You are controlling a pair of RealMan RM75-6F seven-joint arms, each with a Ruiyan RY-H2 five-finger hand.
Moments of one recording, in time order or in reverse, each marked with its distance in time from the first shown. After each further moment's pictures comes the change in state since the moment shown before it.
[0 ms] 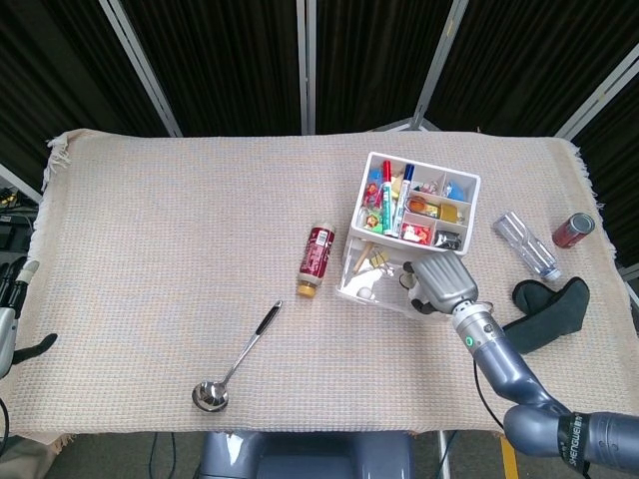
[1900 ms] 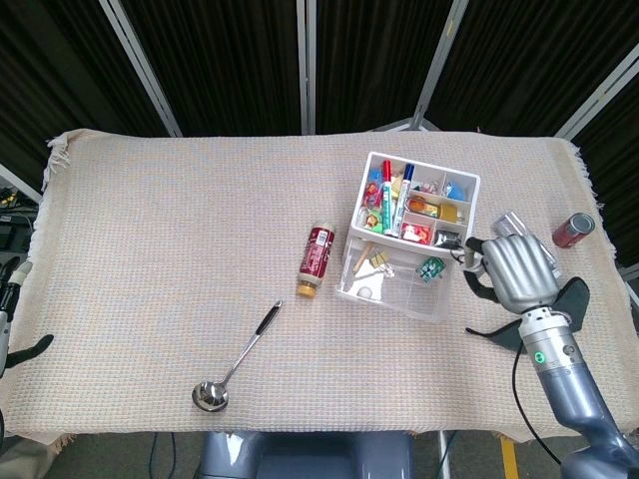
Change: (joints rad) left arm 0.017 0.018 0.005 -0.019 0.031 0.043 -0.021; right arm -0.204 0.245 0.007 -0.154 -0.234 0.299 0.179
